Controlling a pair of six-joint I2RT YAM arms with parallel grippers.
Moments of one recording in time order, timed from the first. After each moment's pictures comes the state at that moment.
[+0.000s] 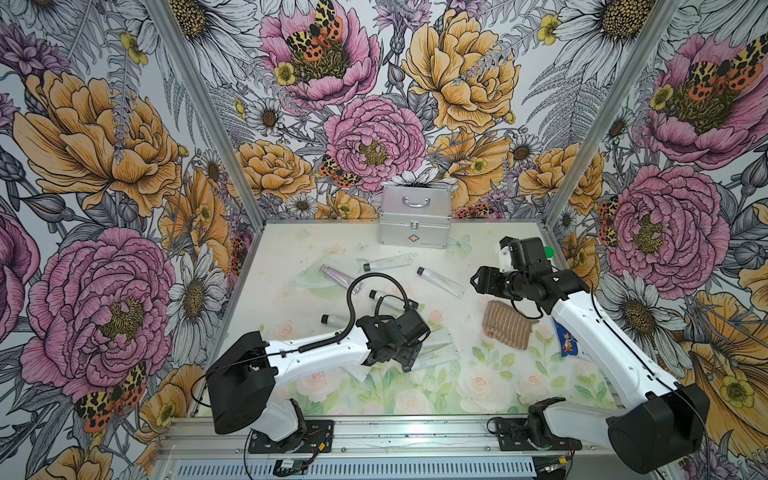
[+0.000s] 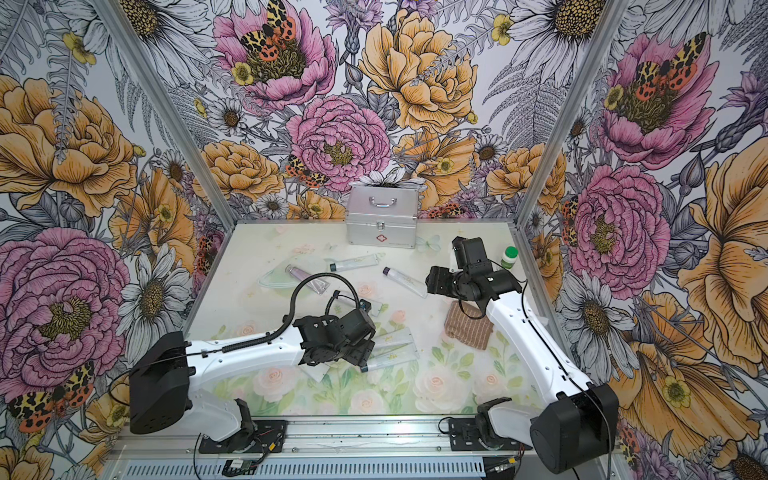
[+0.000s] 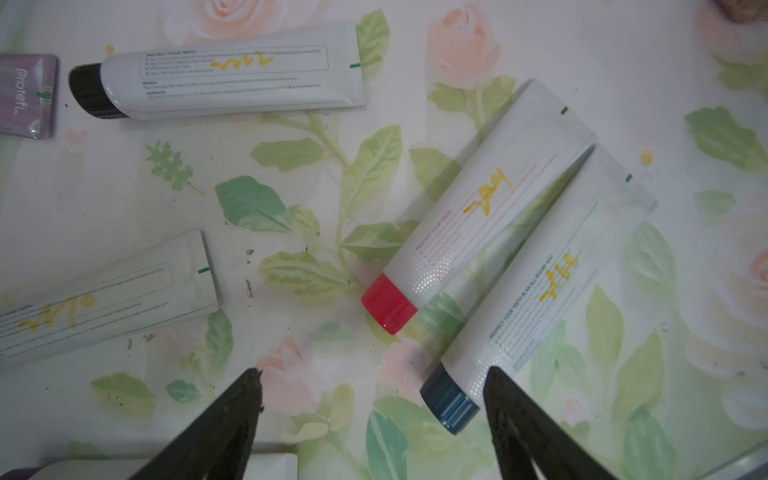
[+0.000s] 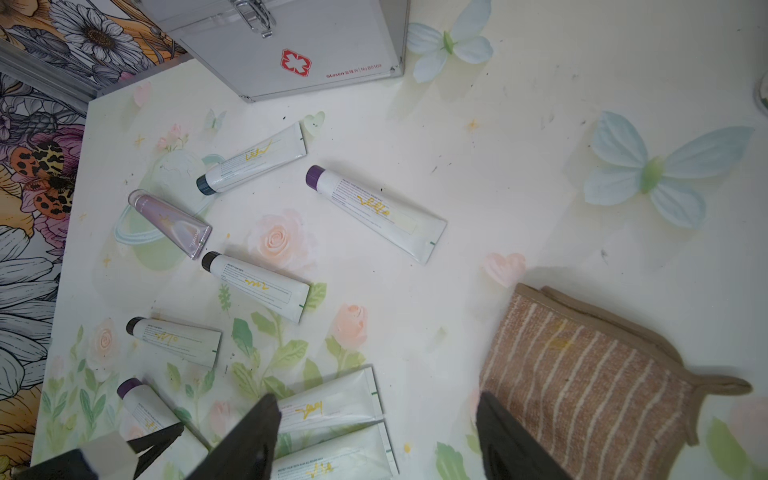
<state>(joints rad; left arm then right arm) -1.05 1.56 1.00 -0.67 -0.29 -0.50 0.26 1.23 1.15 -0.81 -0.15 0.40</state>
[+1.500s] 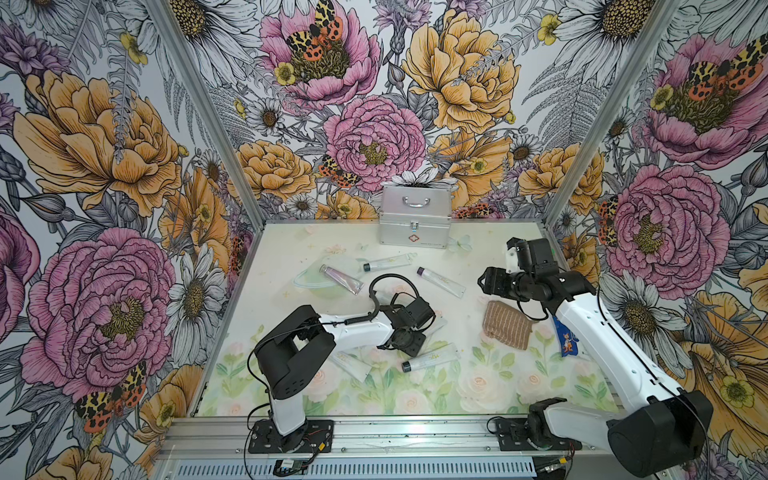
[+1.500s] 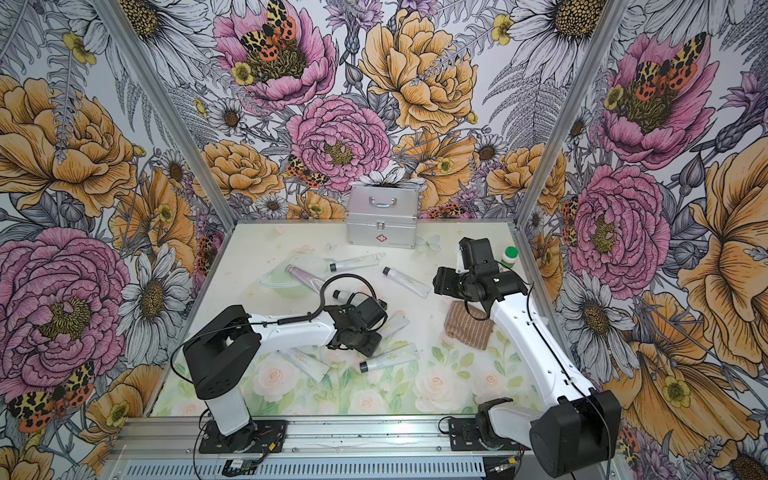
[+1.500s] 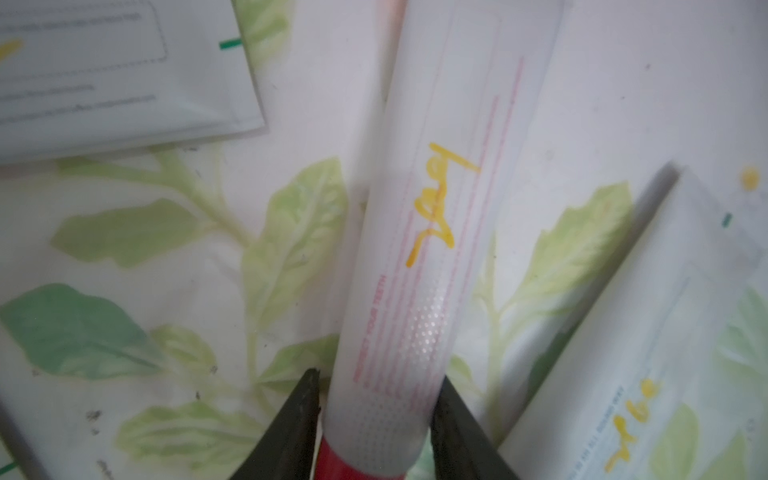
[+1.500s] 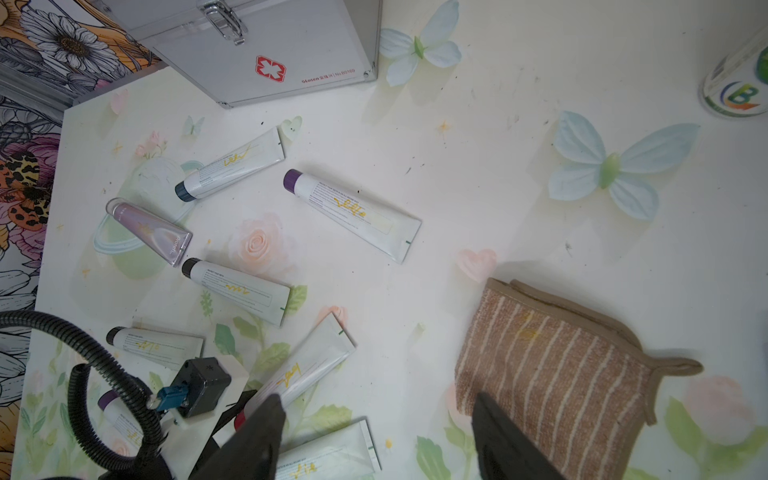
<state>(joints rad) -0.95 1.82 1.09 -0.53 -0.07 -0.34 0.22 1.23 1.14 -0.83 -0.14 0.38</state>
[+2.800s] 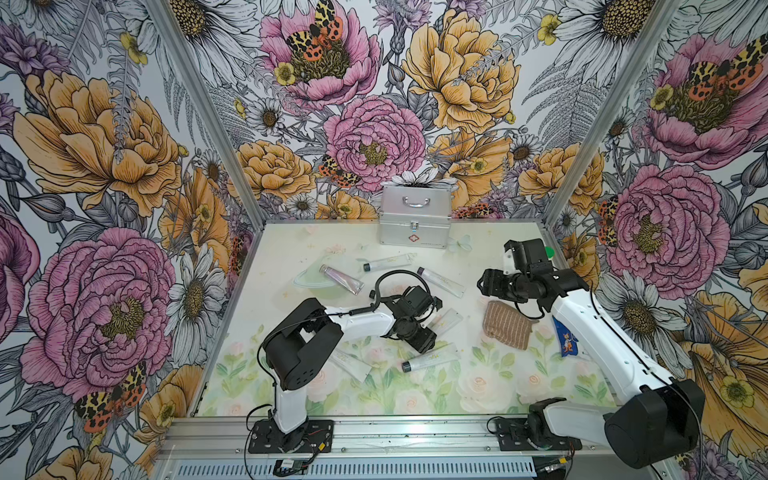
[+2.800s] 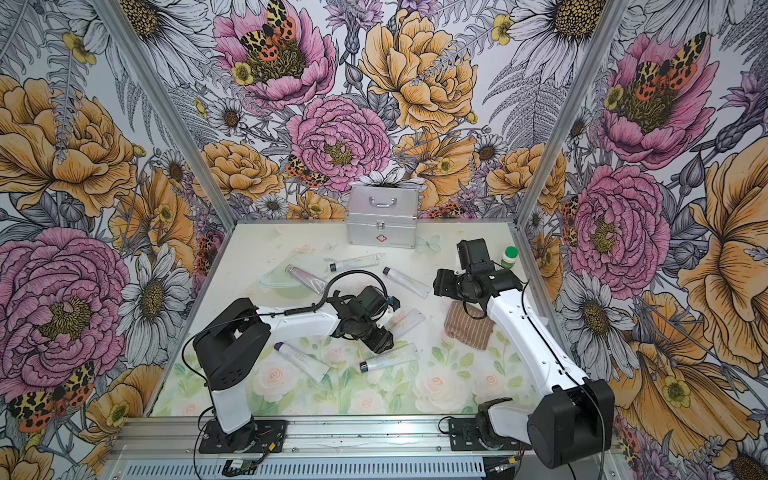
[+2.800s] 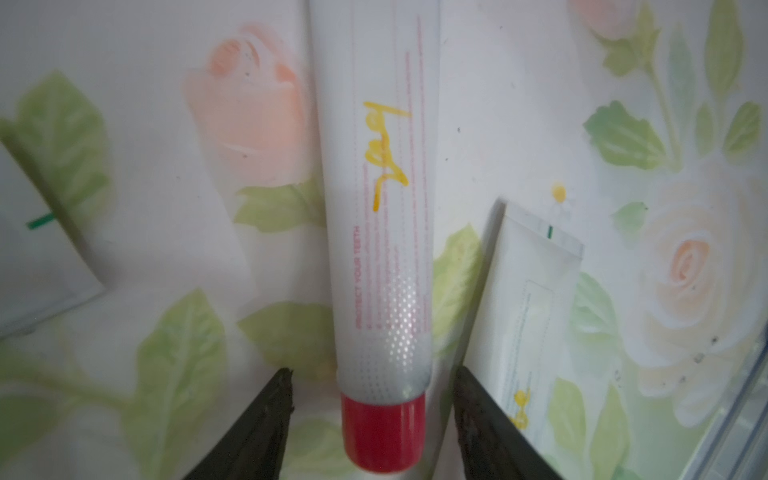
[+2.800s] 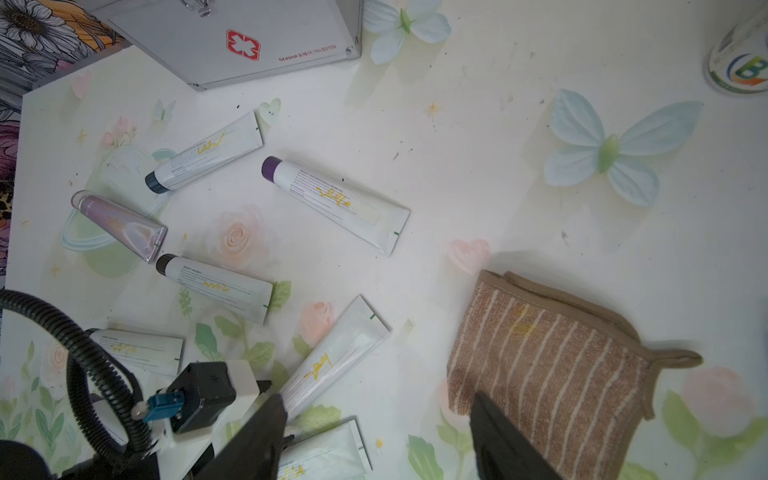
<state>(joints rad) -0.89 1.86 1.13 -0.43 0.19 -0.15 0.22 1.26 1.13 -0.83 -0.13 0.38</state>
